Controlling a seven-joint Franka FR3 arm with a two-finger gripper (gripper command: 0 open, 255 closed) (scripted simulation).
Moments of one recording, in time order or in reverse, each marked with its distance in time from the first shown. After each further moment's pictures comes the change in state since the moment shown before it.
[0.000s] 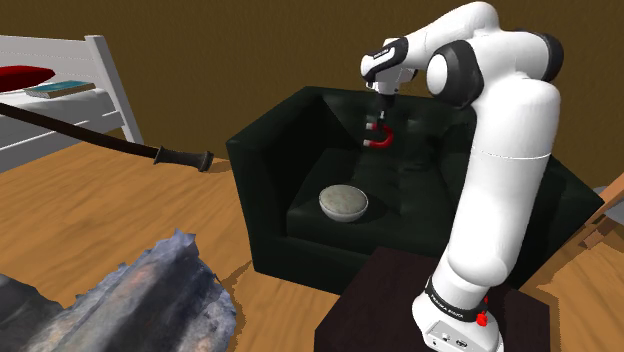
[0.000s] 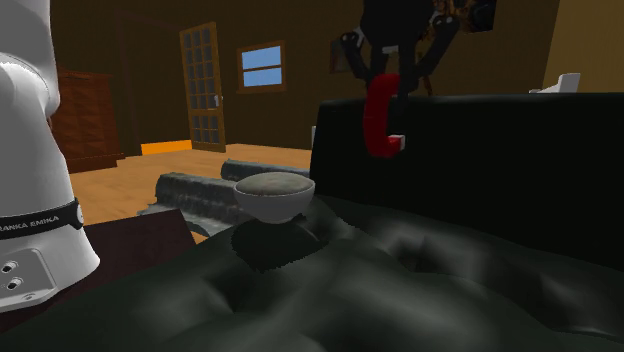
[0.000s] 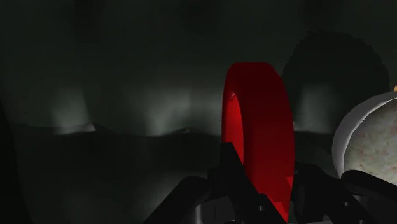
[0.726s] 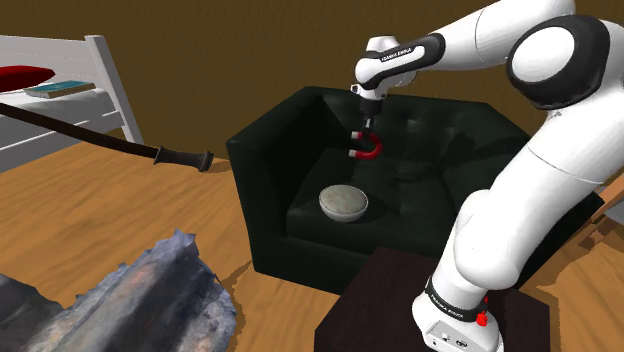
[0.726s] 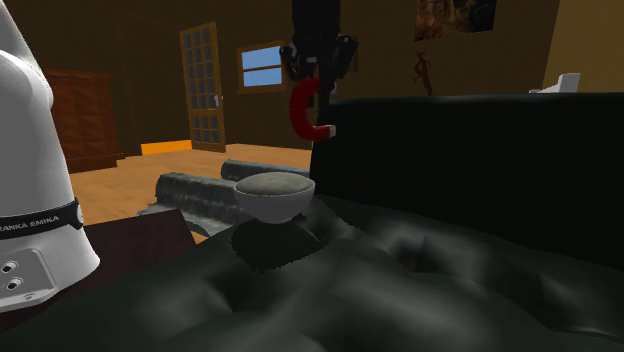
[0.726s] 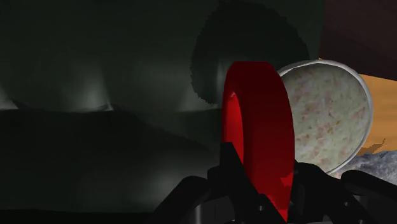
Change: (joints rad) arm 0.143 -0.389 0.142 -0.333 -0.263 0.030 0.384
